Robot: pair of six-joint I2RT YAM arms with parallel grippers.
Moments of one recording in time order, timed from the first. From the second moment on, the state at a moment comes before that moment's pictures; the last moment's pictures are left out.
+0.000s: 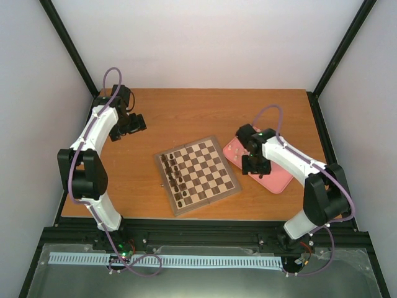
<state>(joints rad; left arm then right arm) -0.06 1.76 1.58 -1.10 -0.06 -0.47 0.52 1.55 1.16 -1.12 0.13 0.51</state>
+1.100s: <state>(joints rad) -0.06 1.76 1.59 -1.11 -0.08 -0.47 0.25 1.69 1.03 -0.92 0.01 0.40</state>
